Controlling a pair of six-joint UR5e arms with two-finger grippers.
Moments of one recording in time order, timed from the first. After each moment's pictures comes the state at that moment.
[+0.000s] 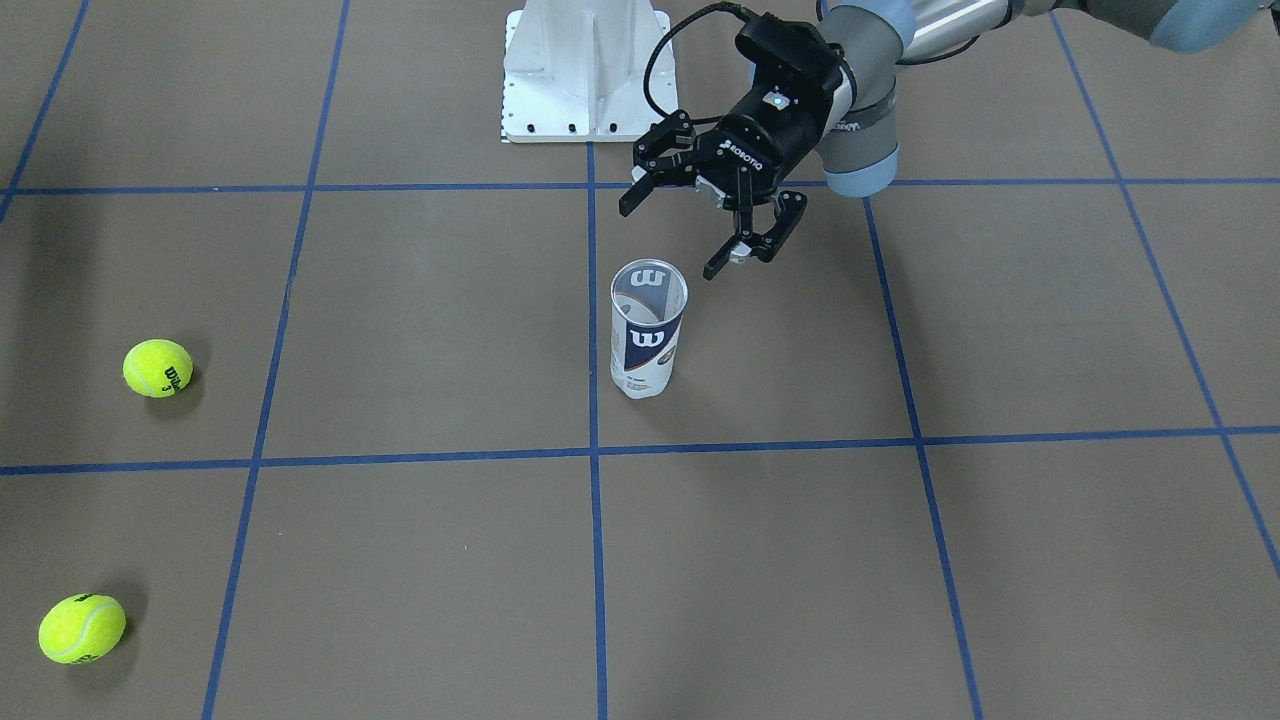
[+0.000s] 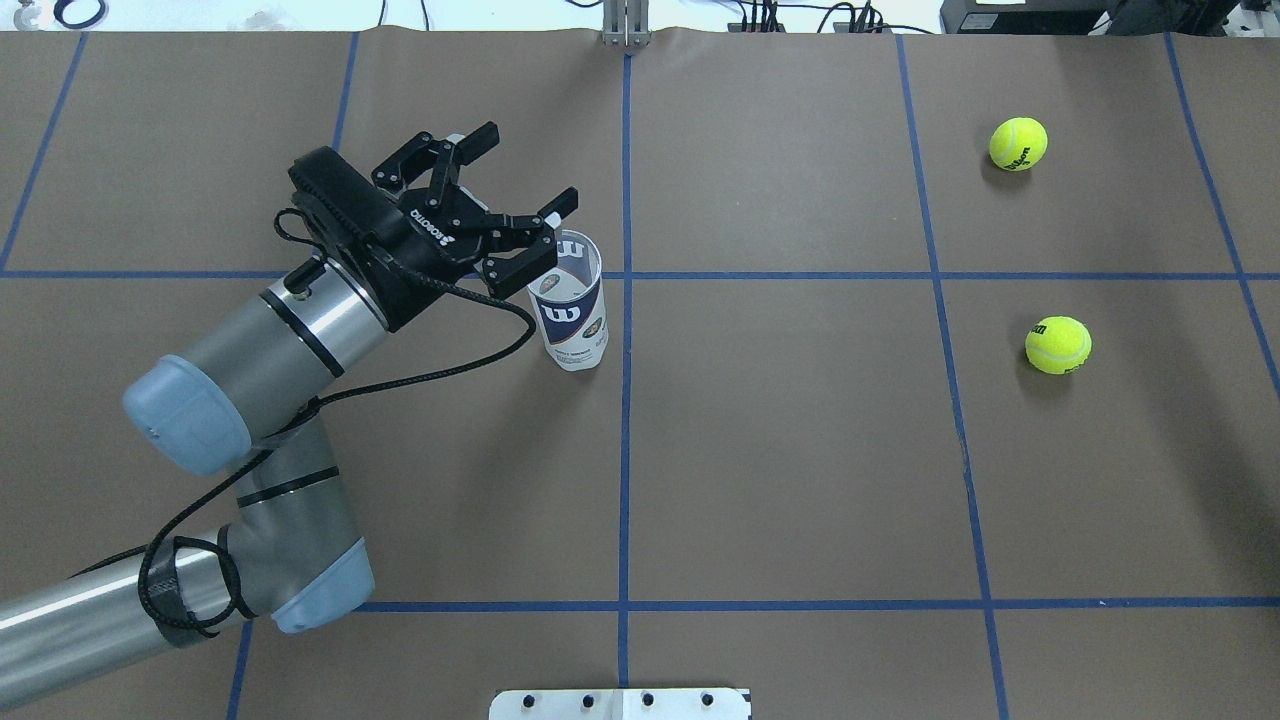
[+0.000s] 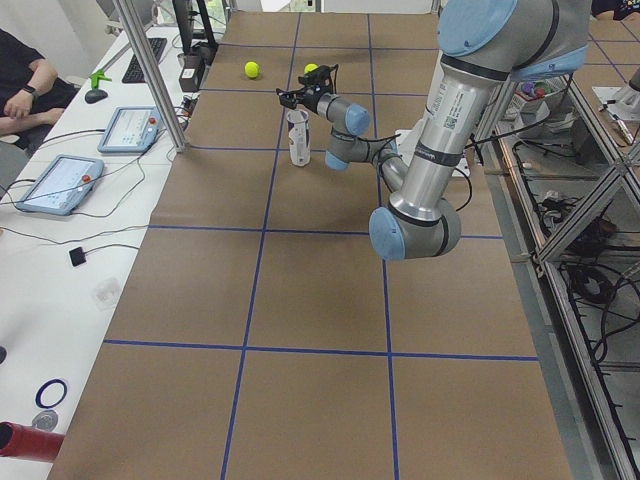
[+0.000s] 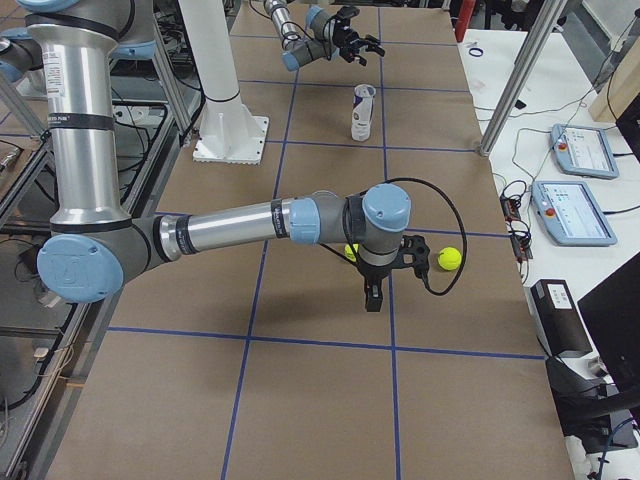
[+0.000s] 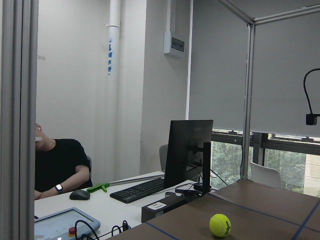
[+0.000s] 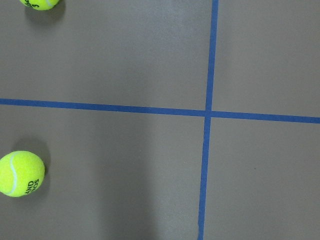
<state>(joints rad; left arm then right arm) -0.50 -2.05 -1.66 -3.04 -1.16 -0.42 1.54 -1.53 1.77 -1.72 2.36 0.01</state>
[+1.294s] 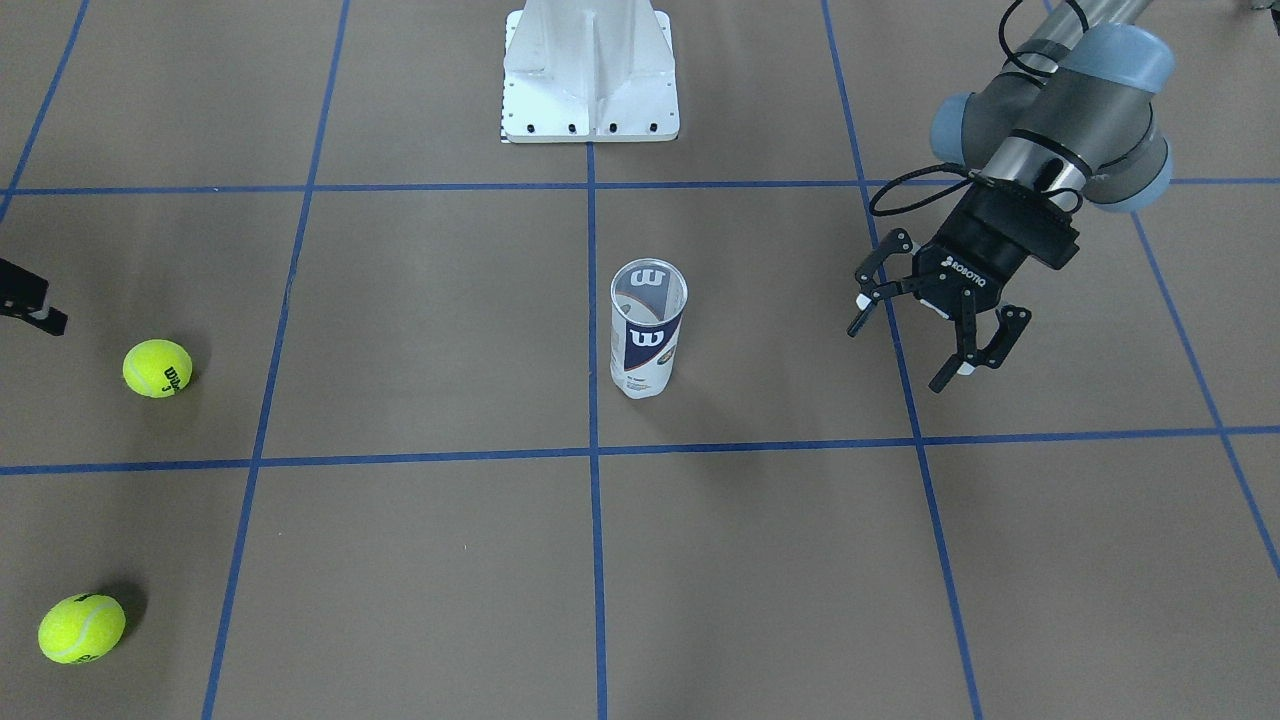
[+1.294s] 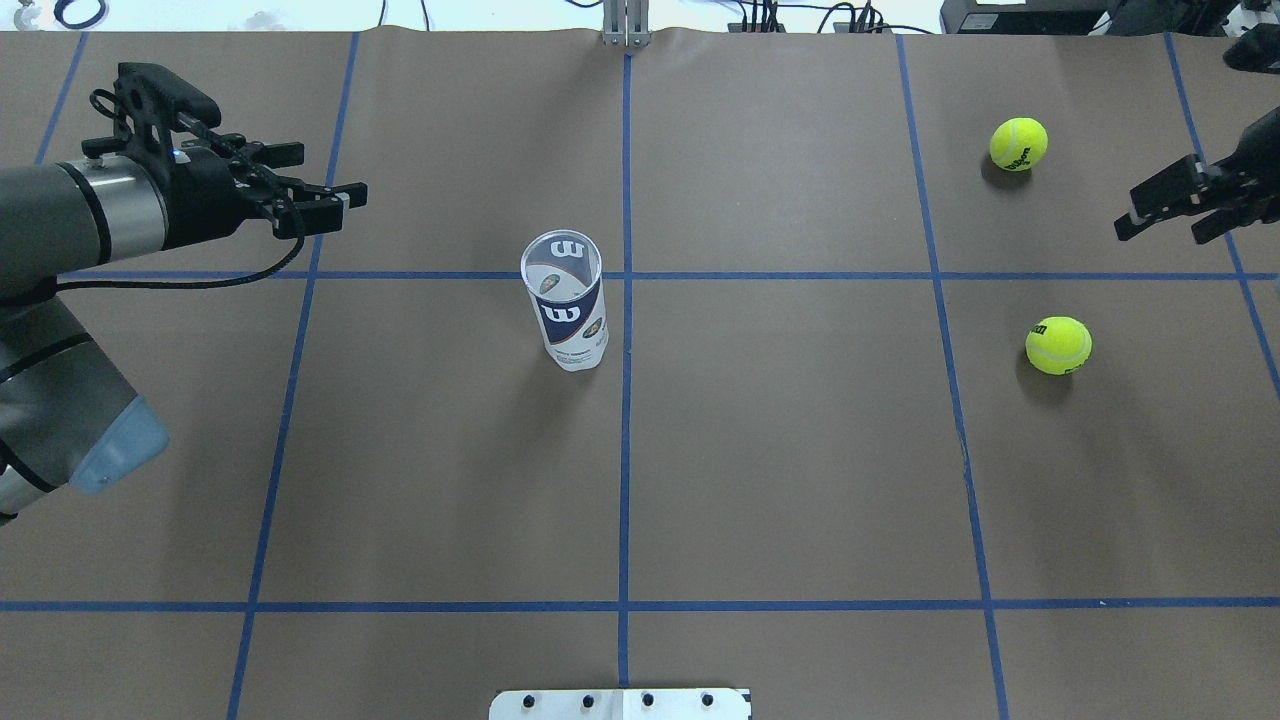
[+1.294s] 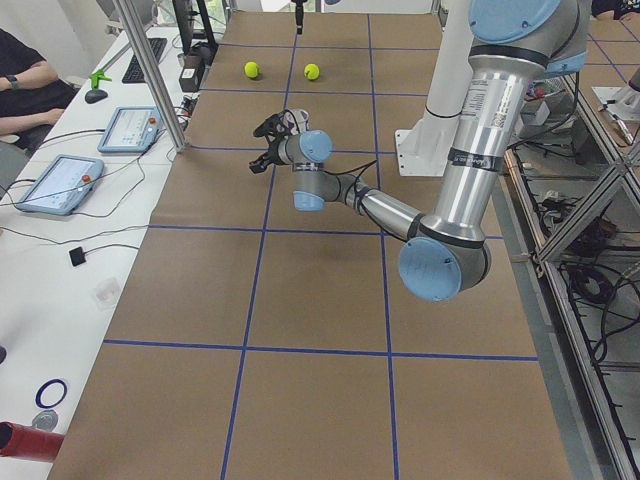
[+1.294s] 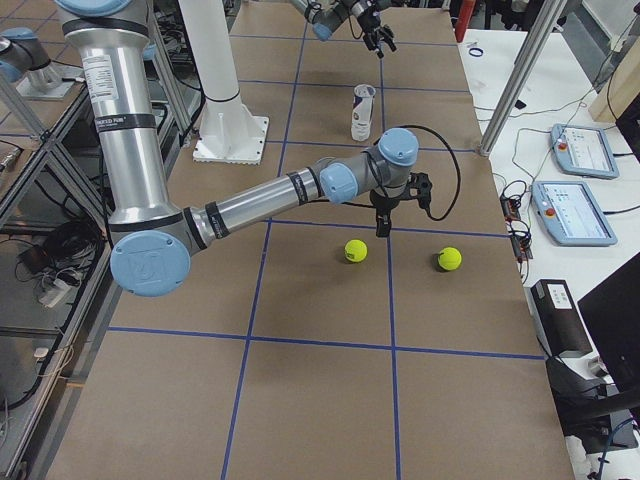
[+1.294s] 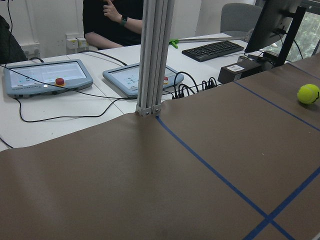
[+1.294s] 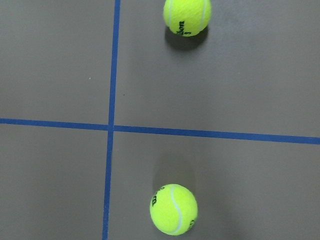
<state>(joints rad) -0.83 -1.82 -1.67 -2.76 -1.74 -0.69 1.20 -1.42 1.80 -1.47 2.40 0.54</state>
